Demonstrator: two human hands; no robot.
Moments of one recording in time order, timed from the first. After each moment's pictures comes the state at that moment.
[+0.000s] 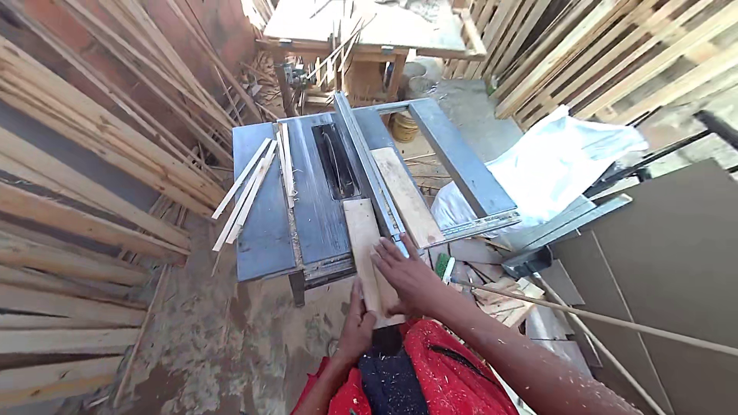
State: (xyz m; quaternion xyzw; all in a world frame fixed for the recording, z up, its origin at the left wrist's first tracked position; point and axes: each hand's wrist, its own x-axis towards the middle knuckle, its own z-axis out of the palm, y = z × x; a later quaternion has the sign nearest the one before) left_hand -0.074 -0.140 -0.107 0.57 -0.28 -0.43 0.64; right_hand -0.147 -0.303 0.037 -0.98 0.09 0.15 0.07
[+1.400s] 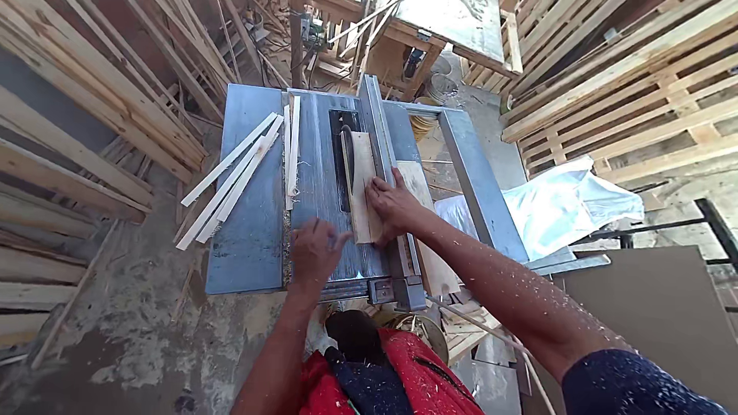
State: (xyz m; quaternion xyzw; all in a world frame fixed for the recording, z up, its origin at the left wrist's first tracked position) left_hand 0.109 -0.222 -0.025 0.87 -0.34 0.05 0.36; right_hand 0.069 -0.462 0.030 -0.98 0.02 0.18 -0.10
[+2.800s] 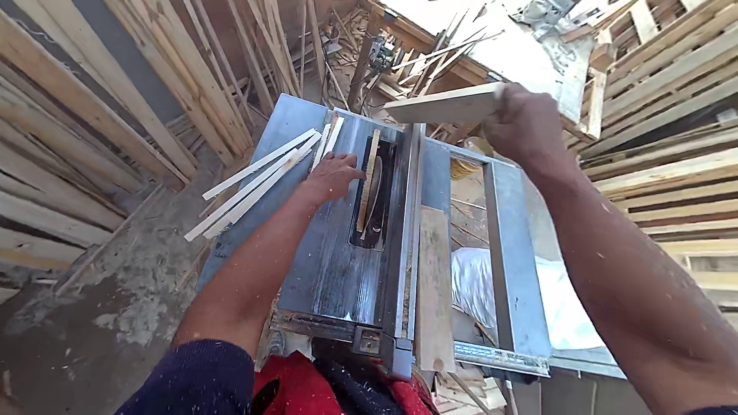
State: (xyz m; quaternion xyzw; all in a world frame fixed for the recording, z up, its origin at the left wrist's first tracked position) left_hand 0.314 -0.339 0.005 0.82 -0.55 -0.04 0.11; right_hand 0.173 -0.631 0.198 -0.98 0.13 -0.13 0.01
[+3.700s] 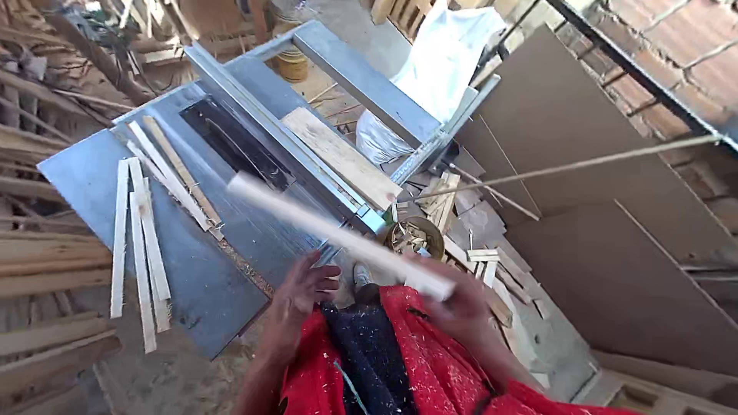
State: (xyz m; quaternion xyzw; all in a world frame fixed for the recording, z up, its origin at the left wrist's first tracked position) left_hand 0.094 -0.135 0.011 0.45 -0.34 -0.60 0.56; right_hand -0.201 -0.200 0.052 -0.78 0.34 -0.42 0.31
